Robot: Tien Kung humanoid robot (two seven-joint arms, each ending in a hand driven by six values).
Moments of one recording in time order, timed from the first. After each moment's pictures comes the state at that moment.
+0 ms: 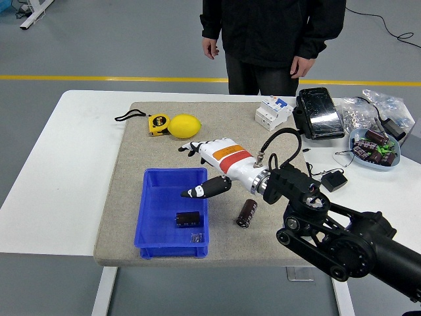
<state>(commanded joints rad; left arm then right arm) -0.17 0.04 -1.24 -0.18 1.20 0.16 0.24 0.77 -0.12 0.54 1.16 -1.92 -0.17 -0.08</state>
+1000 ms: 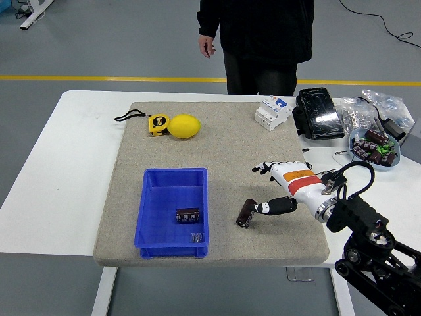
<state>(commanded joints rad) -0.16 0.03 -1.27 -0.18 1.20 0.17 0.24 0.44 -0.27 0.74 1.29 -2.07 -0.21 -0.14</state>
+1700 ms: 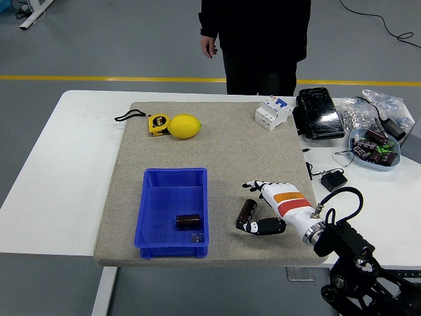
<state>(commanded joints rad) -0.14 0.02 -1.26 -0.18 1.20 0.16 0.24 0.35 -0.19 0.75 1.29 -2.10 -0.24 -0.16</state>
